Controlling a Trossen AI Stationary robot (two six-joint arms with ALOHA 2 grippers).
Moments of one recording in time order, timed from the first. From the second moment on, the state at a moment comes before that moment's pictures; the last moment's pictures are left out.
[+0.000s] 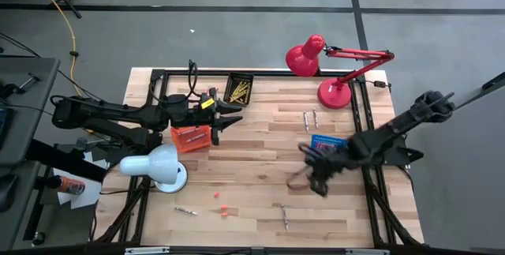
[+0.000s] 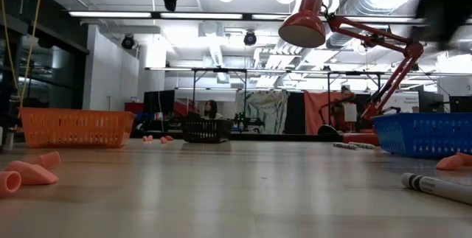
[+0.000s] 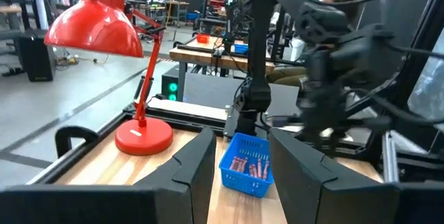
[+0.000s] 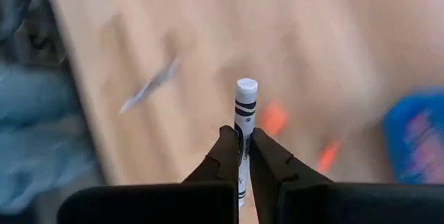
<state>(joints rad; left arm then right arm) 0.04 1.11 0.69 0.41 -0.09 -0.12 0.48 1.26 0.90 -0.72 0.02 0.92</state>
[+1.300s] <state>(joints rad) 0.04 1.11 0.69 0.40 -0.09 -0.18 -0.05 1.36 0.90 0.32 -0.13 0.08</state>
